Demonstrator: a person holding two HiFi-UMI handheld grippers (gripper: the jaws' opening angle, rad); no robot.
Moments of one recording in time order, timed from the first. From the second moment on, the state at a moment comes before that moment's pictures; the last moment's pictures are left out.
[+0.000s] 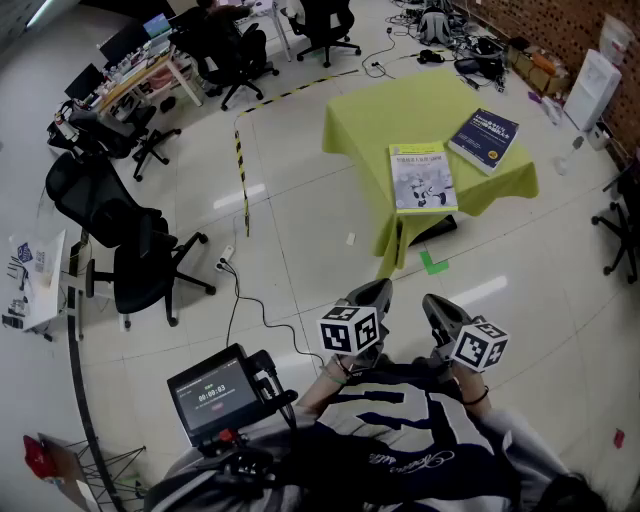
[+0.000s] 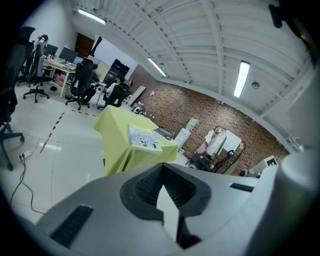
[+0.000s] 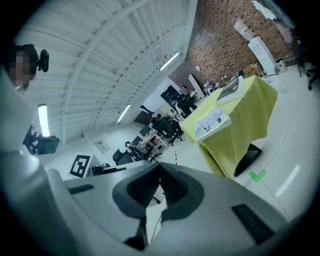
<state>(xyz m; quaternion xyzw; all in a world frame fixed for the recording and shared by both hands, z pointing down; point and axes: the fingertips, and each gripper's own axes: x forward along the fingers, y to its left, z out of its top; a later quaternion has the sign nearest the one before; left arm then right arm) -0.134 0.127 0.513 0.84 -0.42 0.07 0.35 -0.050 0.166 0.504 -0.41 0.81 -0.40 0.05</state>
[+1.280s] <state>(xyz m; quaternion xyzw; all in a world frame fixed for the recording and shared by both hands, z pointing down) -0.055 -0.095 0.567 0.76 -0.49 0.08 0.42 0.099 -0.119 0.581 -0.39 0.79 -0.47 -0.01</state>
